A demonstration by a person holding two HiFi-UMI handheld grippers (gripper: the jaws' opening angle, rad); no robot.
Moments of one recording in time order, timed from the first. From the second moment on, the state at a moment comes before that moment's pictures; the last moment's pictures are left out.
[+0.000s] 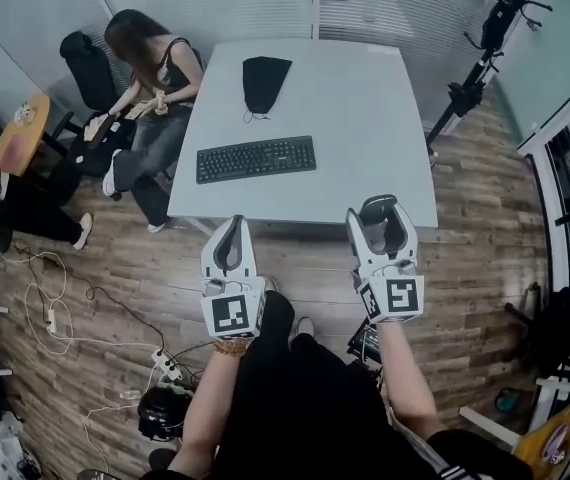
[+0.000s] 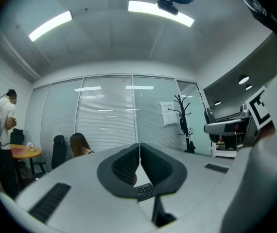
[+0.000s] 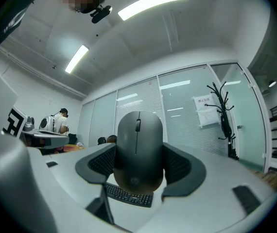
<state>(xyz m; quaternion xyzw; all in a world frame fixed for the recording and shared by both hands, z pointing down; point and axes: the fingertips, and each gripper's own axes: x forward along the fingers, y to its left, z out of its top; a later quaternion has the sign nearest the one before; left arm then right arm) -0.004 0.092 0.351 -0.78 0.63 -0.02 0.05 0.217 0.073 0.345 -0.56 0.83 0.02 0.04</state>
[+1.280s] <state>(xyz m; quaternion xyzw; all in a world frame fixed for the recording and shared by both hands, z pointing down) -0.094 -0.111 0.355 -0.79 0.60 0.06 0.05 0.165 -0.115 0.334 -0.61 0.79 0.05 -0.03</state>
